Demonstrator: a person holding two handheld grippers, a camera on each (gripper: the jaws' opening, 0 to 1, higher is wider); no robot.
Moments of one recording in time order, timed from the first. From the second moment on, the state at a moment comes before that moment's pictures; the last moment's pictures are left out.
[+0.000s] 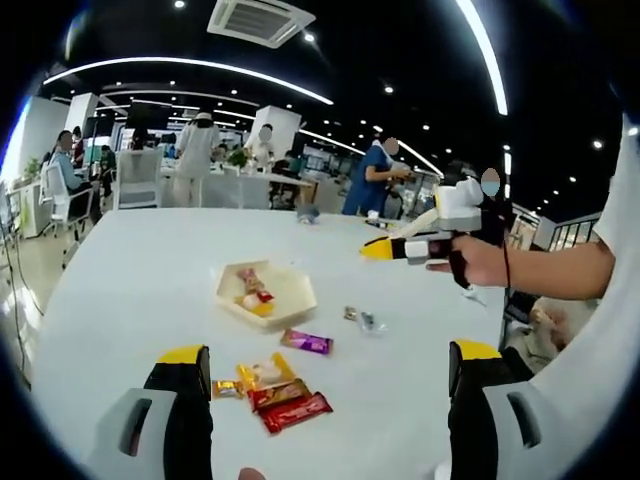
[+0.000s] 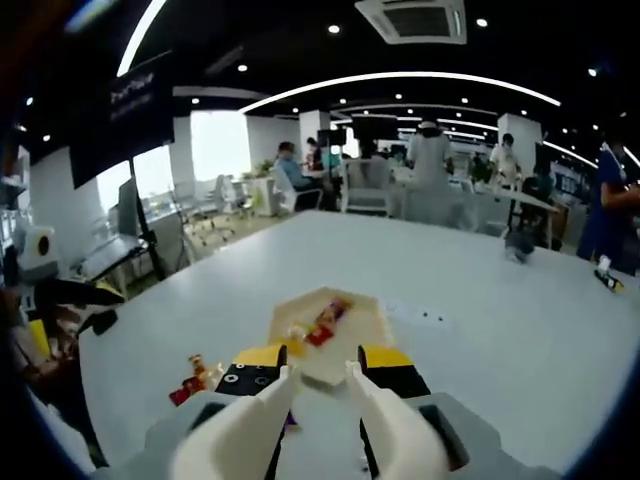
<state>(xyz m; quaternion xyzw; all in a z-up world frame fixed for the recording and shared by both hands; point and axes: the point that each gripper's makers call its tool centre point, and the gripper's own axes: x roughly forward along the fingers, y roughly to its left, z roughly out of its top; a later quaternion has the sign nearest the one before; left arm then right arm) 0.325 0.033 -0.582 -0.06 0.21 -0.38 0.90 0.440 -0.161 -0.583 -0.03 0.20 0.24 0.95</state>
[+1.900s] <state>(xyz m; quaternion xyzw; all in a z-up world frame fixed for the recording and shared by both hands) 0.326 0.013 -0.575 -0.04 0.20 -0.44 0.88 0.369 -0.209 -0.592 0.04 0.22 0.18 0.96</state>
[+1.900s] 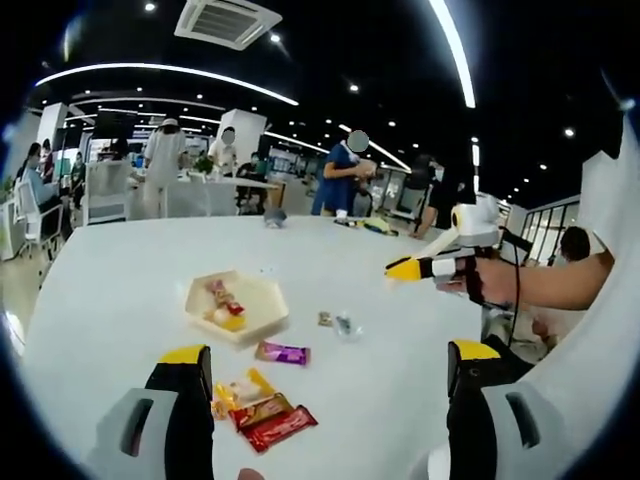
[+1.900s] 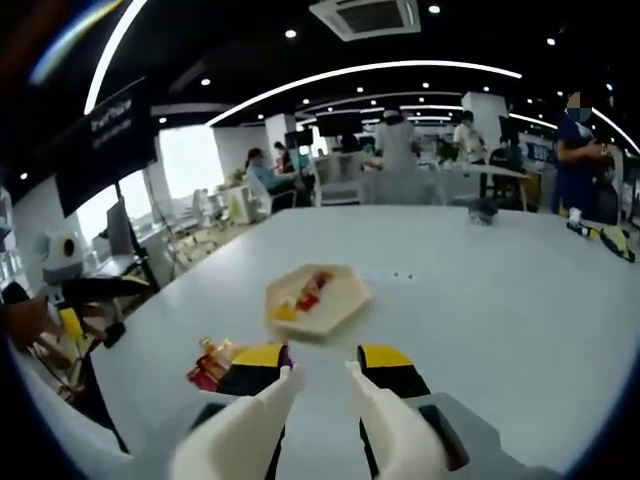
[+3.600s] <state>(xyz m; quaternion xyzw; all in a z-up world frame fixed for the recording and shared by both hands) 0.352 0.018 -0.581 -0.05 0.21 -0.43 0.88 0.388 -0.235 -0.593 0.07 0.22 0.13 0.96</state>
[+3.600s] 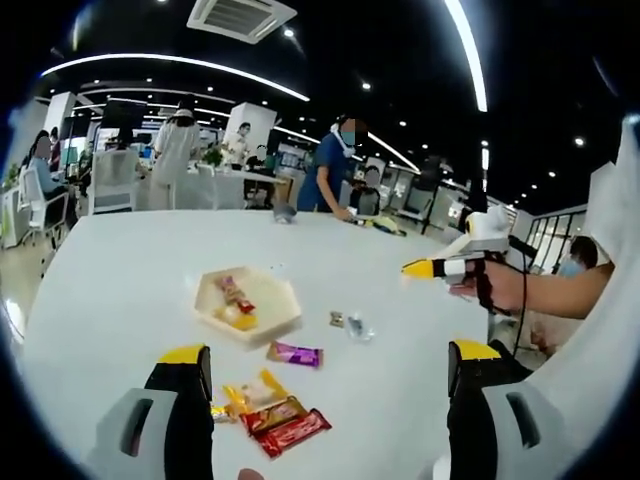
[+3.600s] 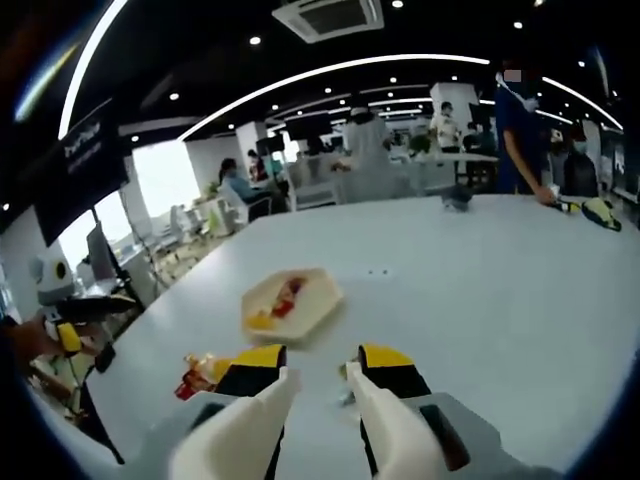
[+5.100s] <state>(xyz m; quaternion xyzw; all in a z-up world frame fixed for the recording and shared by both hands) 0.377 0.025 -0.585 -0.06 0.22 -0.39 0.89 0.439 -0.244 -0.640 0.08 0.27 0.14 0.95</state>
